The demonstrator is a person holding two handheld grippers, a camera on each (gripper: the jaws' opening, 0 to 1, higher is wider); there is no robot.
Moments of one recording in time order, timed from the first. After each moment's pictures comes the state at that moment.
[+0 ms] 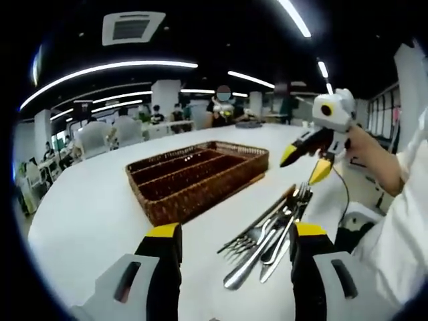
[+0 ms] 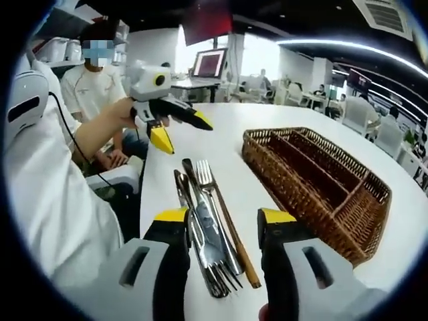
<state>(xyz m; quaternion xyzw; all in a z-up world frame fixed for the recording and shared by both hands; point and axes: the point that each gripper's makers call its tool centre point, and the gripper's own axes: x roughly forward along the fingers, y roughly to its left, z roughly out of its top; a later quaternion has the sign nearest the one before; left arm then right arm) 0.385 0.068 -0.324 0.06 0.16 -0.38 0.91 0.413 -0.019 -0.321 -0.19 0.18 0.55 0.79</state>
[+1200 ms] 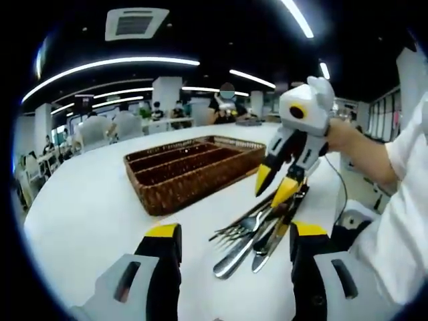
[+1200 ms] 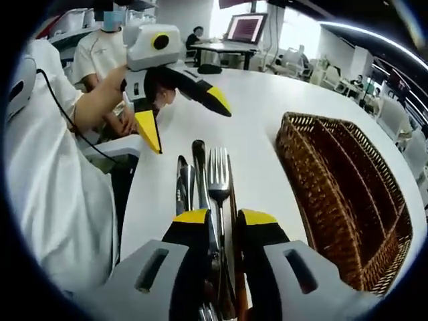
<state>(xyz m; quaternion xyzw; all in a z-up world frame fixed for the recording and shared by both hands) 0.396 0.104 -0.336 0.05 0.16 -0.38 0.91 0.416 0.038 -0.367 -0.29 0.24 0.61 0.70</state>
